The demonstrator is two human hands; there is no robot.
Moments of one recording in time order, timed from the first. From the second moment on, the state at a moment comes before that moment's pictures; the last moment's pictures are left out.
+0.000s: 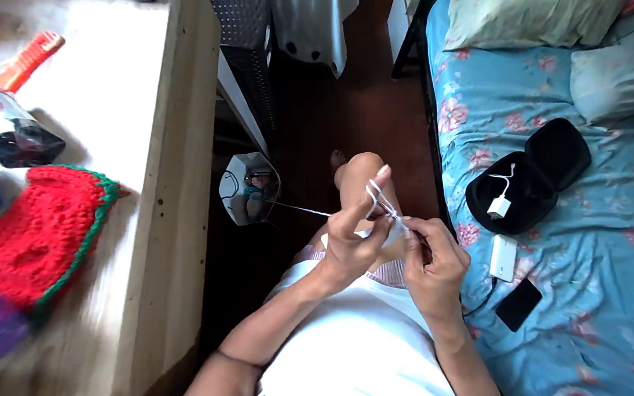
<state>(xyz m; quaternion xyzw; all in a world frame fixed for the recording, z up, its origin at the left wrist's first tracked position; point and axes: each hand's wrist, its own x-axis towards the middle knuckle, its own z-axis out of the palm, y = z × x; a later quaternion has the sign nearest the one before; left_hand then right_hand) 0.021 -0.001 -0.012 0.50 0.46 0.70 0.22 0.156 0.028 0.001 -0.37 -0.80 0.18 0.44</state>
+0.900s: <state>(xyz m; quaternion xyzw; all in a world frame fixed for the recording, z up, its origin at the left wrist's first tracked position) -0.018 -0.001 0.019 0.28 0.42 0.69 0.52 0.166 0.033 -0.007 -0.32 -0.83 0.06 0.46</state>
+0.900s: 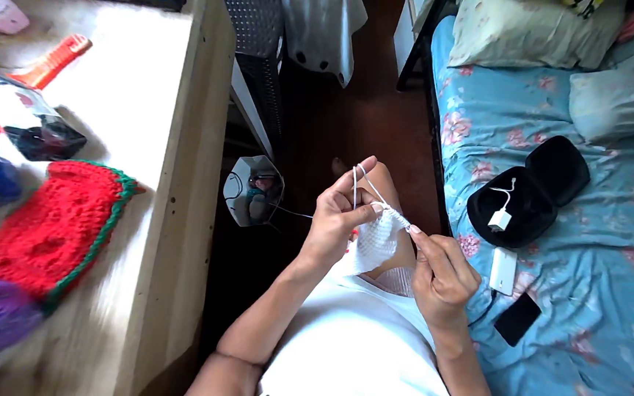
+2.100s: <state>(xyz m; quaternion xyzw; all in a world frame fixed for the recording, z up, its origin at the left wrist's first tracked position) 0.019 -0.003 -0.001 0.49 0.46 0.70 0.25 0.162 0.030 0.011 -0.34 -0.77 0.26 0.47</state>
